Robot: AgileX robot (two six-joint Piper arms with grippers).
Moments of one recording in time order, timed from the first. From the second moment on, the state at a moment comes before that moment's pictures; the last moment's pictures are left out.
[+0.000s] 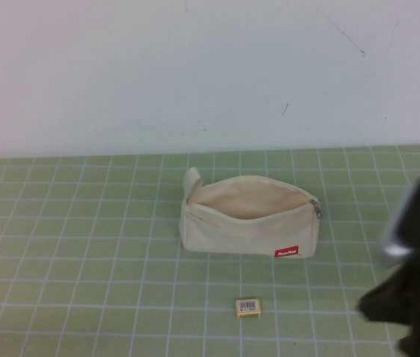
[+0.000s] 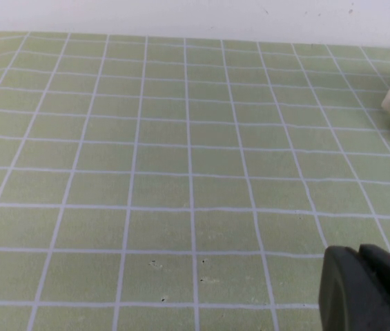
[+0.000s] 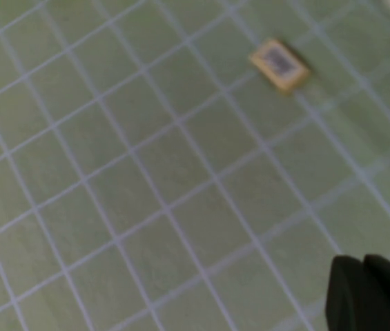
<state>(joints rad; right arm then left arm) 0.30 1.28 -0.78 0.65 0.79 -1.02 -0.08 -0.01 0.02 -0.13 0.37 -0.02</state>
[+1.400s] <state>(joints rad) 0.72 2.05 -1.37 0.11 0.75 -0.91 -0.08 -0.01 0.02 -0.13 0.37 -0.02</state>
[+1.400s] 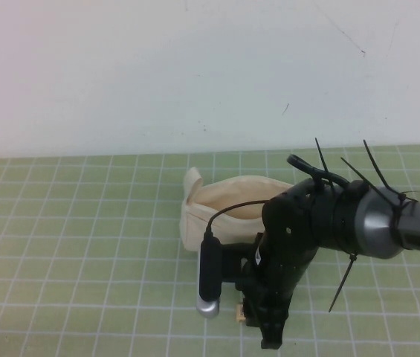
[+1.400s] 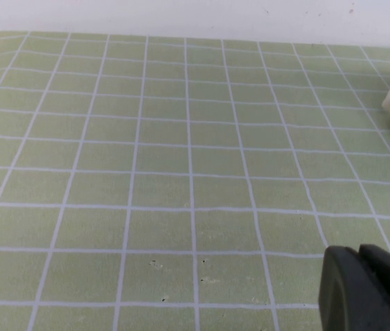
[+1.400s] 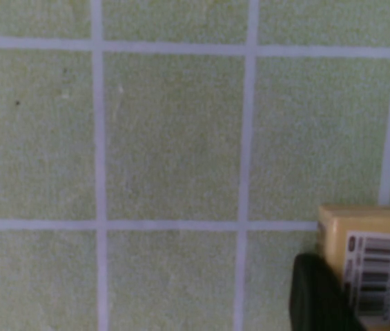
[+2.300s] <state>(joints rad) 0.70 1.98 -1.82 -0.26 1.01 -0.58 -0.08 -0.01 0.02 -0.13 0.37 -0.02</state>
